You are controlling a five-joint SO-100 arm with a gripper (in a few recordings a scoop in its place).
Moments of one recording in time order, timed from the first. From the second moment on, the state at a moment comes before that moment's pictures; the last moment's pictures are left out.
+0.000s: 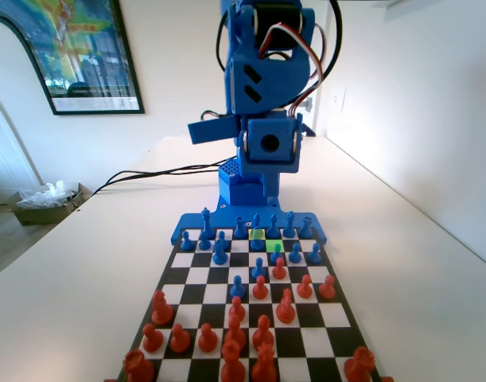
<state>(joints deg) -5.2 123.7 139.8 66.4 -166.6</state>
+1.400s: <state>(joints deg) -0.2 130.0 158.6 53.3 -167.1</state>
